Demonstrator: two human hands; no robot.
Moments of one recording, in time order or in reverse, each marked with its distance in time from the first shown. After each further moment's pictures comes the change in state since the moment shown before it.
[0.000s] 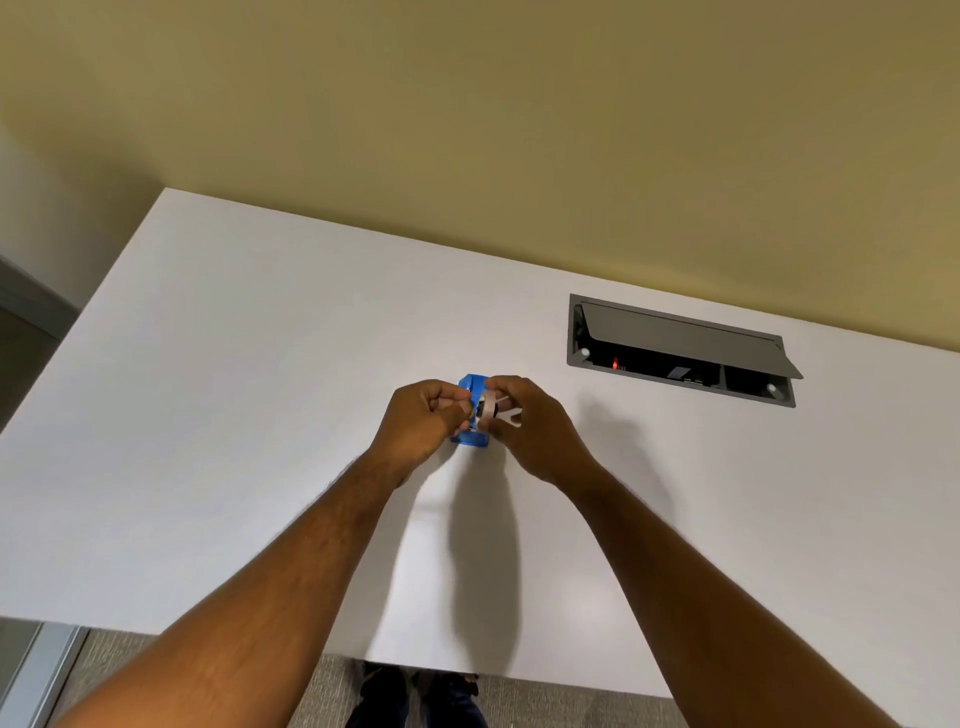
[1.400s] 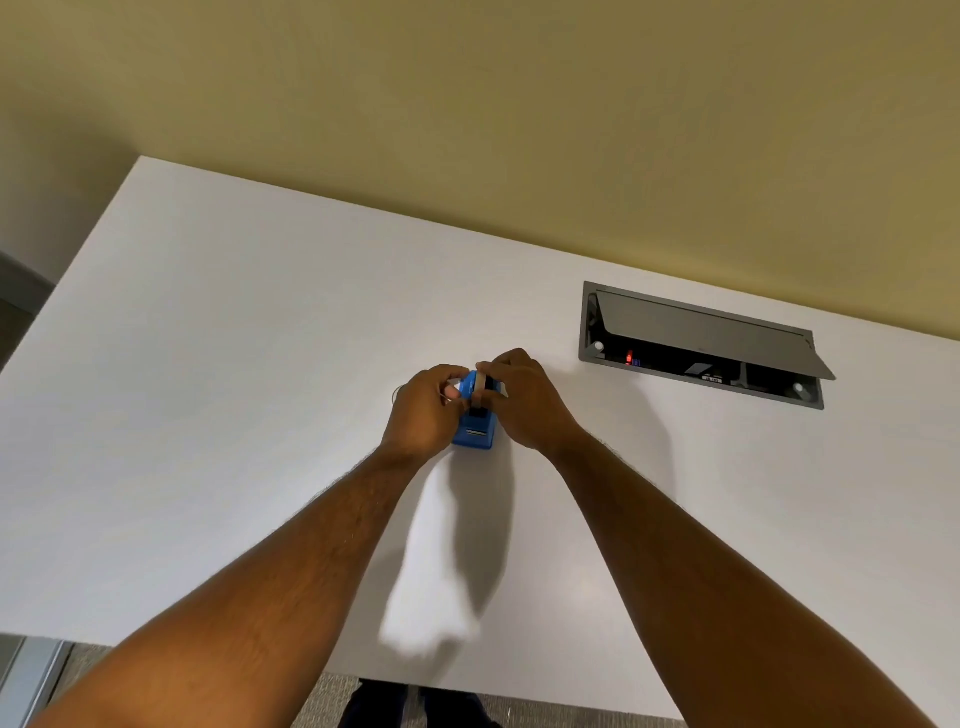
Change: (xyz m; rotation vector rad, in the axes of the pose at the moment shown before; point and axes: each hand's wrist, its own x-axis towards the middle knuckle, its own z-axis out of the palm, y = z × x) left_hand 0.043 -0.020 0.016 0.356 0.046 0.130; right_hand 0.071 0.032 0.024 -0.267 -0.112 -0.014
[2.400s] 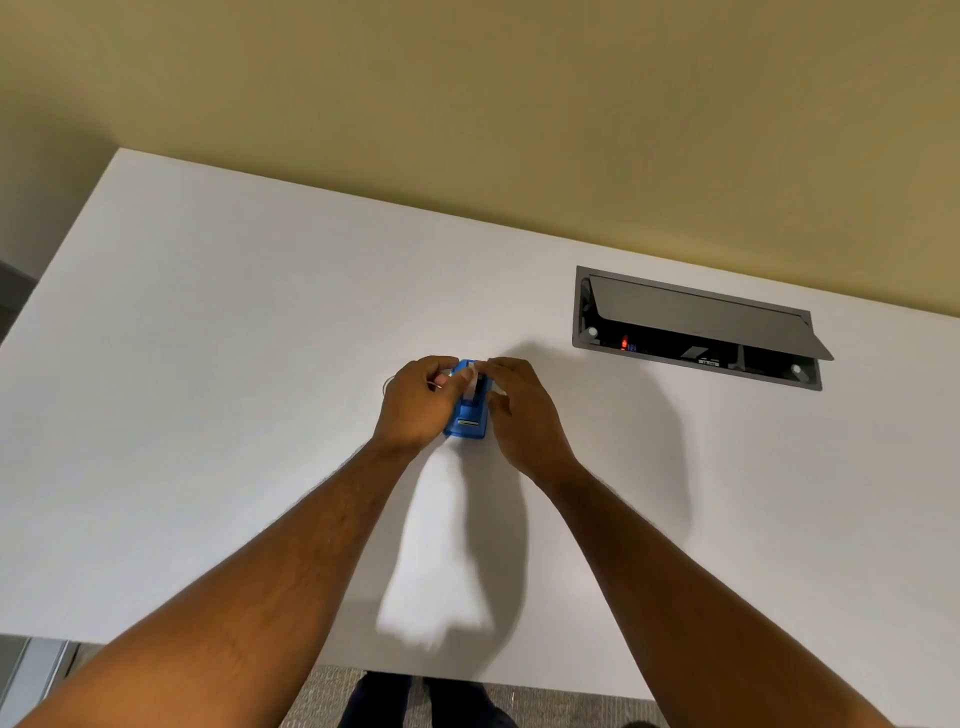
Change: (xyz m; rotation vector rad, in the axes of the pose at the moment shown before) left_hand -0.005 0.008 0.002 -0.174 0.028 -0.082; right_hand -0.037 0.008 0.020 0.187 0.223 -0.008
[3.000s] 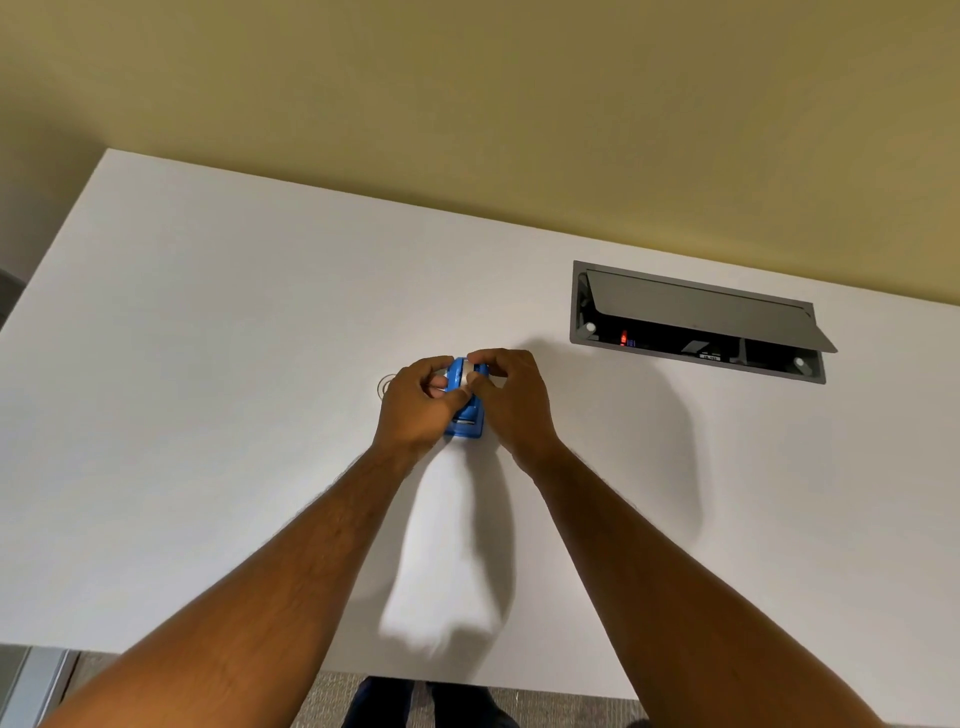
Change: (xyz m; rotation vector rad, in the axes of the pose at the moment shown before) left_hand -0.005 -0.003 0.008 -0.088 0.027 -0.075; right_hand 0.015 -0.018 0.003 0.299 0.103 0.234
